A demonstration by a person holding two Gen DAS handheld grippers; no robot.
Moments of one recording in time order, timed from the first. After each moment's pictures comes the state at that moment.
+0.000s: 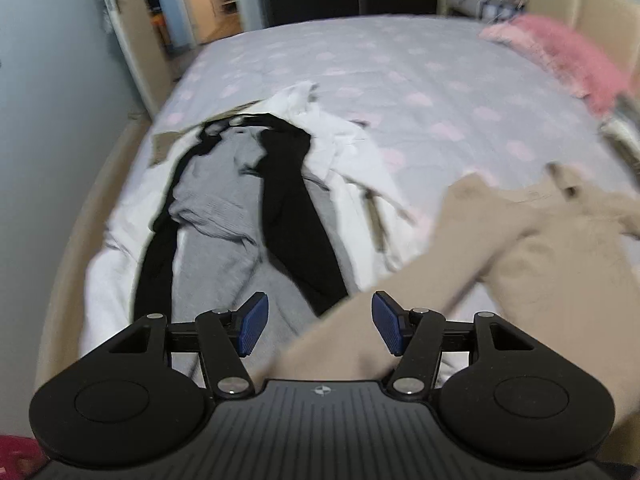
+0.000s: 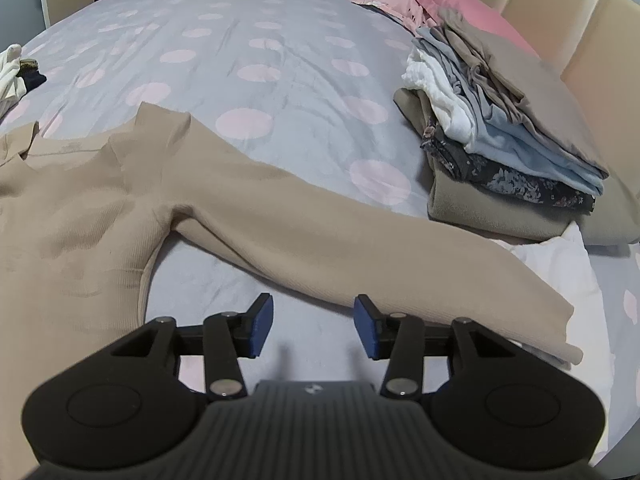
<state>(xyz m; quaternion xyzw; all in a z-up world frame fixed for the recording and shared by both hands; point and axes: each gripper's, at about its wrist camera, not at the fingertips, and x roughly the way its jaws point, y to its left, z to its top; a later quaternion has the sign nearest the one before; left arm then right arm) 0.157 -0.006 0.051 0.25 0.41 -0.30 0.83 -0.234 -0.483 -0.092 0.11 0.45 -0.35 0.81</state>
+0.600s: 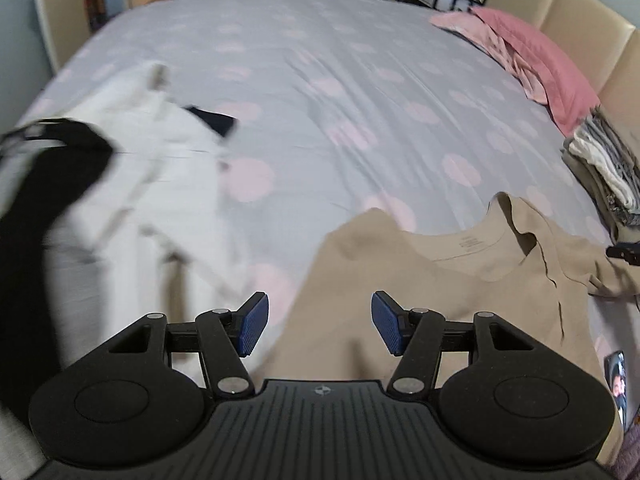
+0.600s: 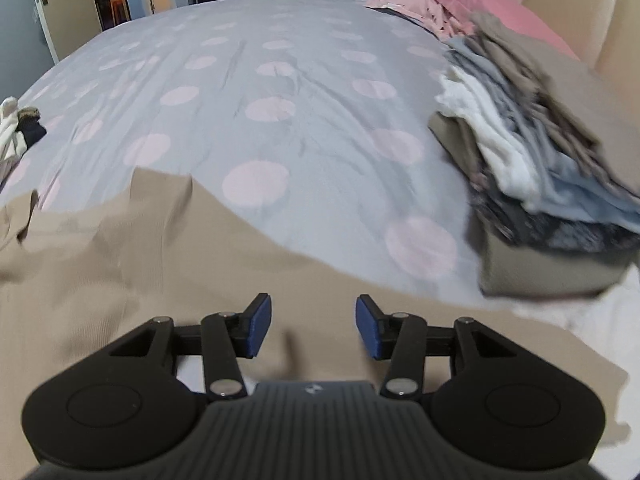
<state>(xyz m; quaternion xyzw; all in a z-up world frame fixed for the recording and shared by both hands) 0.190 -0.195 -0.048 0.17 0.46 -0.41 0.77 -0.161 -0.555 -0.099 0.16 0.42 -0.31 0.83</state>
